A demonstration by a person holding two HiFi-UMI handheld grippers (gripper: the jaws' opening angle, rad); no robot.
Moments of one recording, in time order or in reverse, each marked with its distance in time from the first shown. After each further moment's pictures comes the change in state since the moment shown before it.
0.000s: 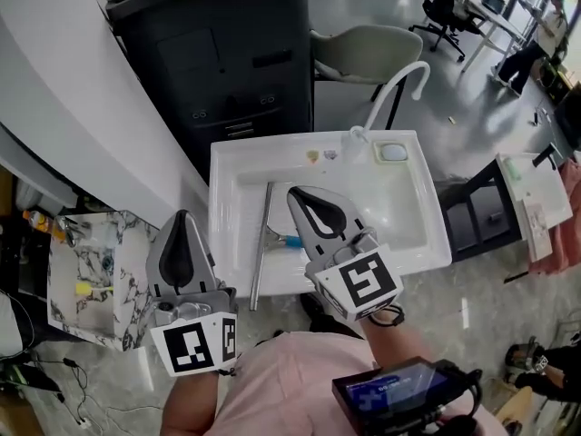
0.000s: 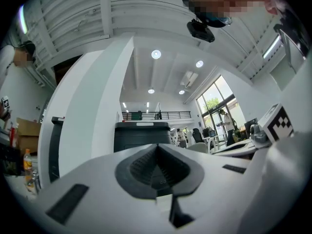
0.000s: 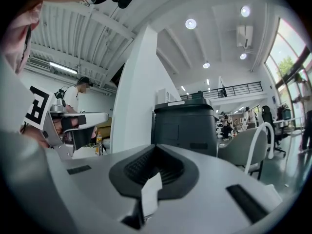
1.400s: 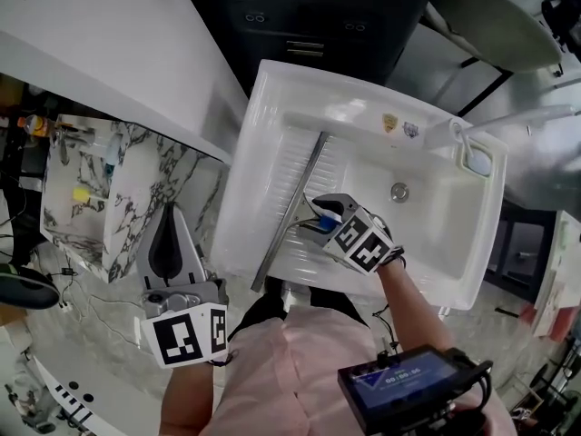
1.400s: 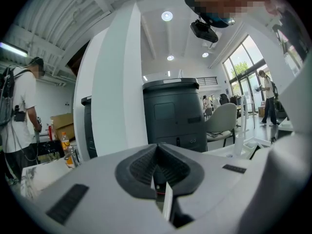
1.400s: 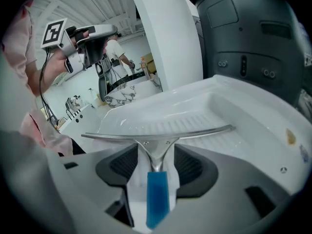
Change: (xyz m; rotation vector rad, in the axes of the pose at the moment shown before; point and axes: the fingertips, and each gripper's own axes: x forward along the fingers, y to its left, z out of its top) left arm -0.005 0.070 -0.137 0.042 0.399 0.327; right arm 0.047 0.058 -0.322 -0.017 0.829 0.781
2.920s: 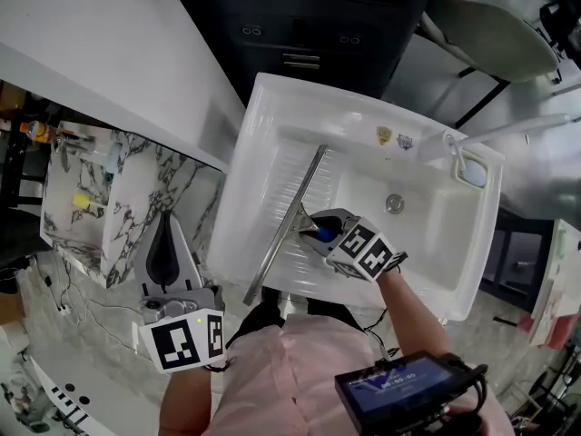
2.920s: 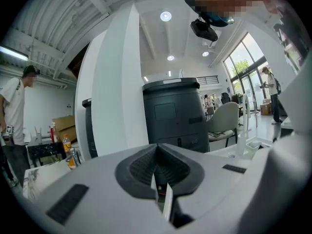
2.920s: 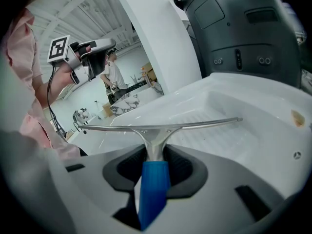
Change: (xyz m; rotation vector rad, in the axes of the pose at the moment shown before) left arm 0.004 -0.005 0.006 0.014 0.001 0.026; right arm -0.008 -0.001 -0.002 0.079 -0.094 0.099
